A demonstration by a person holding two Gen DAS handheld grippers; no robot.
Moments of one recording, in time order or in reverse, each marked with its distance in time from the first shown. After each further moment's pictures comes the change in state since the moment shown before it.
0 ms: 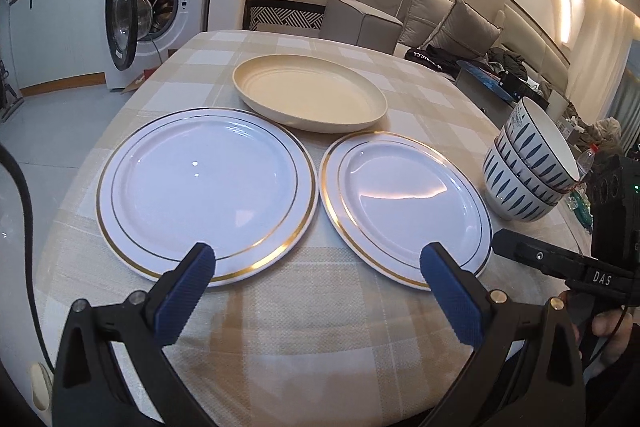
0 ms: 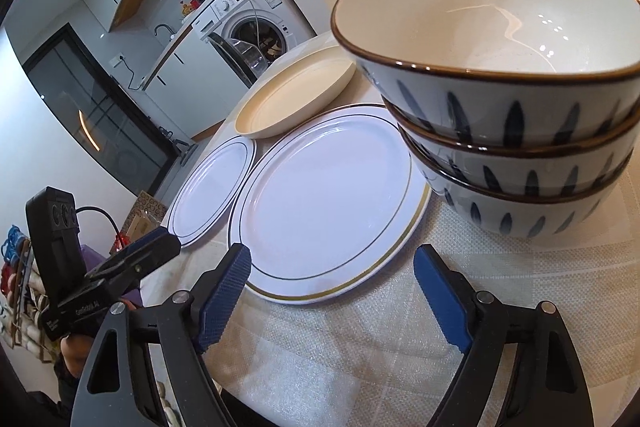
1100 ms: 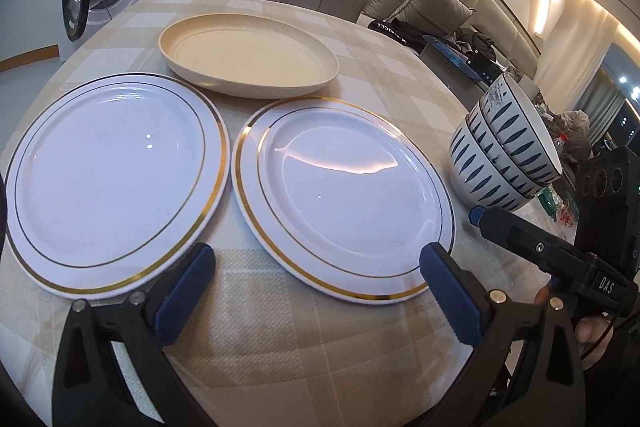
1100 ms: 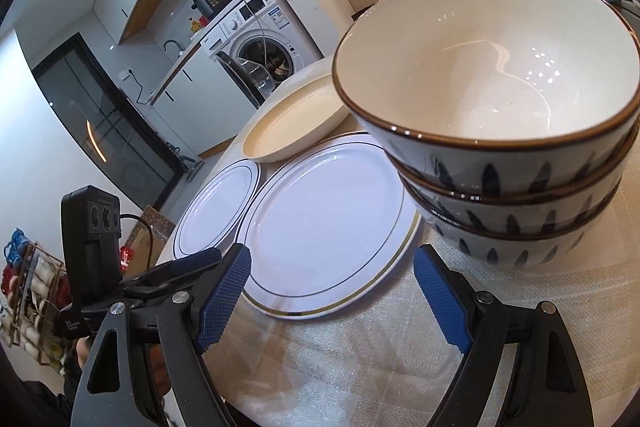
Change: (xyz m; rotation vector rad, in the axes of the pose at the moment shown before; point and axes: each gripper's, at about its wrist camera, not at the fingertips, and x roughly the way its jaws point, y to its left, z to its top) left arm 0.038 -0.024 0.004 -0.009 0.118 -0.169; right arm -0.003 -0.001 0.011 -0.011 -0.077 0.028
